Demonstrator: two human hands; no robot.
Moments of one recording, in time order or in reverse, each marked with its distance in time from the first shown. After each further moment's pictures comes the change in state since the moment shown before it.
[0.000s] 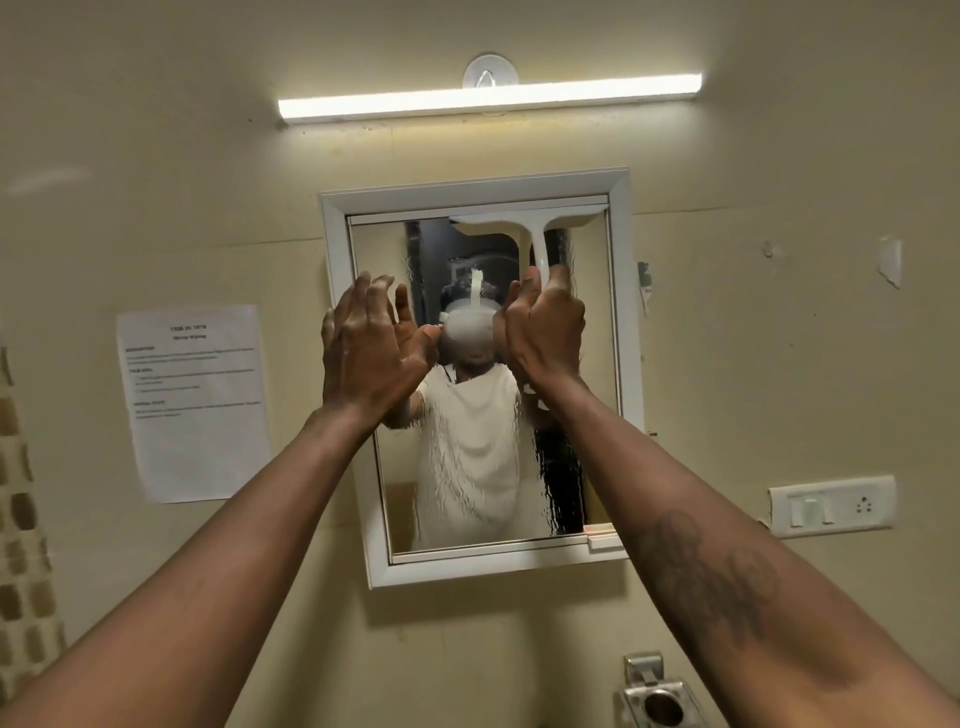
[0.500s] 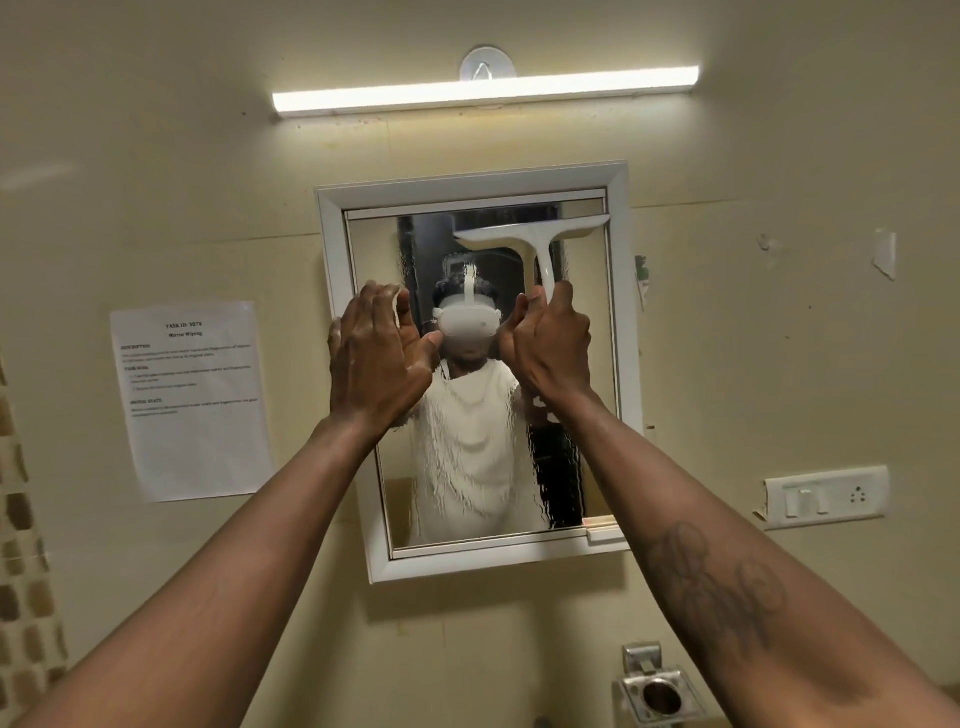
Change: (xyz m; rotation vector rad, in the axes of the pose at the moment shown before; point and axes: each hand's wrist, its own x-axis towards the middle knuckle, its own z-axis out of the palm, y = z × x) left_hand -0.011 -0.004 0.014 -0.019 0.017 0.019; right_hand -0.016 0.023 -0.011 -0.119 -0.051 -0.015
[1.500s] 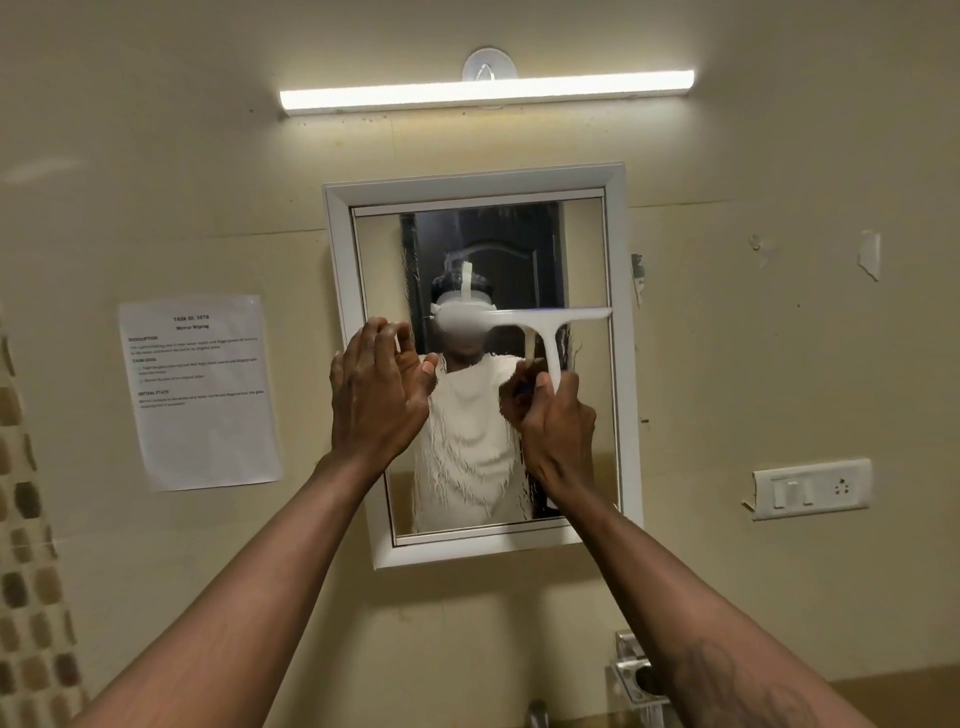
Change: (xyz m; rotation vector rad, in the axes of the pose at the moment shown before) left_hand -0.045 -0.009 -0.005 -0.021 -0.049 -0.030; right_hand -0.105 0.011 -0.034 0.038 -0.095 0.085
